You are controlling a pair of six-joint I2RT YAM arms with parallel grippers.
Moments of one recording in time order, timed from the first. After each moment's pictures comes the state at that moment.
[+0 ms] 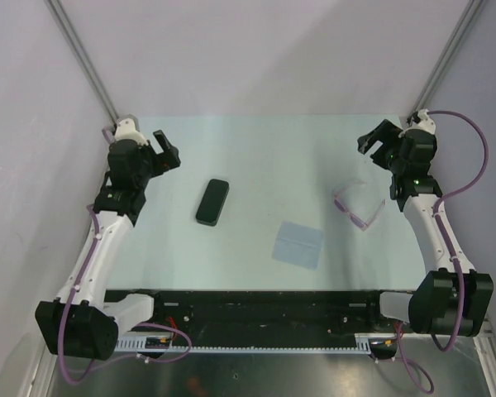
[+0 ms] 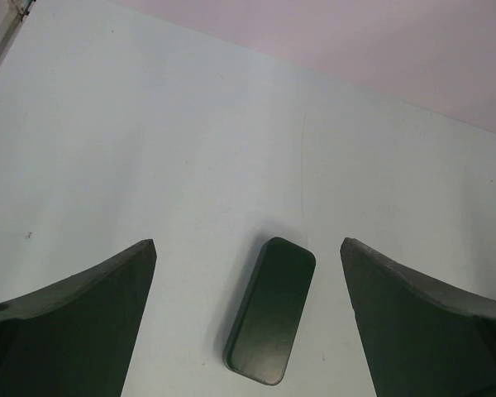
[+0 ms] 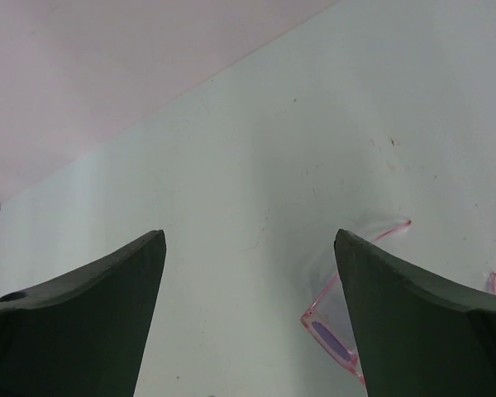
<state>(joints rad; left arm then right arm) -0.10 1.10 1.03 -0.25 -0.10 -0.36 -0.06 1.25 1.05 -0.10 -0.08 0.53</state>
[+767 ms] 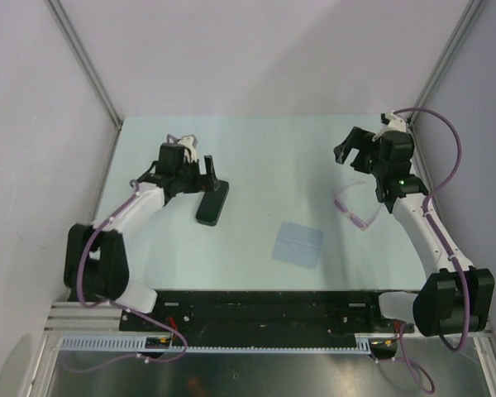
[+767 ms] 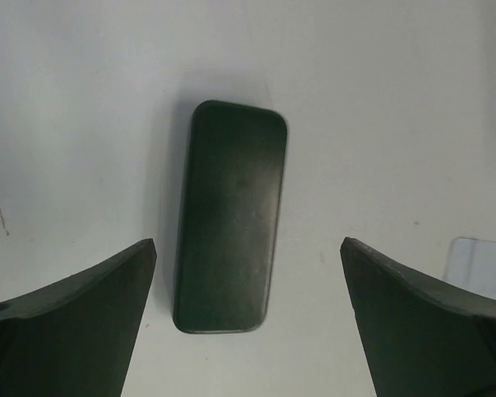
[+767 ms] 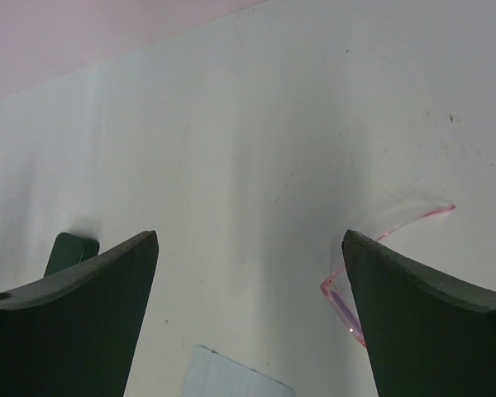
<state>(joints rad) -0.23 1.44 1.01 -0.28 0.15 -0.28 0.09 1.25 1.05 -0.15 -0.08 0.40</state>
